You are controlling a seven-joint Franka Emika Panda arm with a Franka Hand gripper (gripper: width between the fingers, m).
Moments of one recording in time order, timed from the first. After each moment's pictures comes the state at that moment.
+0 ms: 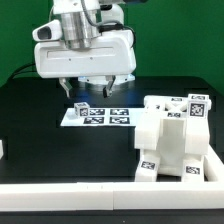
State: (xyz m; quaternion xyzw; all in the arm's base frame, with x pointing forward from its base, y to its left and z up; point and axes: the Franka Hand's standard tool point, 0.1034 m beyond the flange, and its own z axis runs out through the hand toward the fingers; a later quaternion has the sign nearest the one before) arm 0.416 -0.058 0.077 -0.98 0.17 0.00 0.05
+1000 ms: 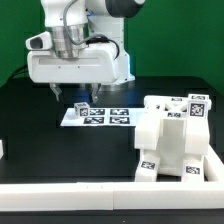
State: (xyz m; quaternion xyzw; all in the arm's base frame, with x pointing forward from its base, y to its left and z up) arm 0.353 -0.084 0.049 -0.98 0.18 0.01 0.03
